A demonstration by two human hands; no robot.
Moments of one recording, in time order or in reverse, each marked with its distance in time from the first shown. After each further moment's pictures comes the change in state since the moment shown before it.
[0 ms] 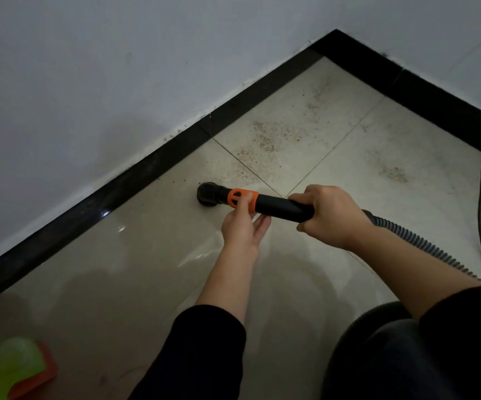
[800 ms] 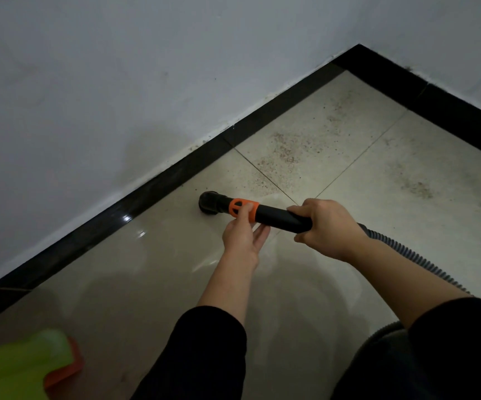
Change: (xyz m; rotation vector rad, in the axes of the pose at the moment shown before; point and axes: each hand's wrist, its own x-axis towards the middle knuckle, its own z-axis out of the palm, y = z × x) left_hand 0.001 0.028 -0.022 -0.007 0.058 0.000; right_hand 0.017 -0.026 0.011 0.027 -0.046 -0.065
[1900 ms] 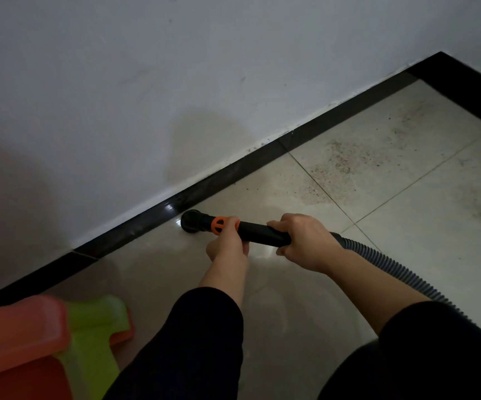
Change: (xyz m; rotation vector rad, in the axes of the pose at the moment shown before) left_hand -0.004 0.068 -0.070 -0.120 0.519 0.069; right_hand 0.048 -0.094 0.038 0.034 -0.129 -0.273
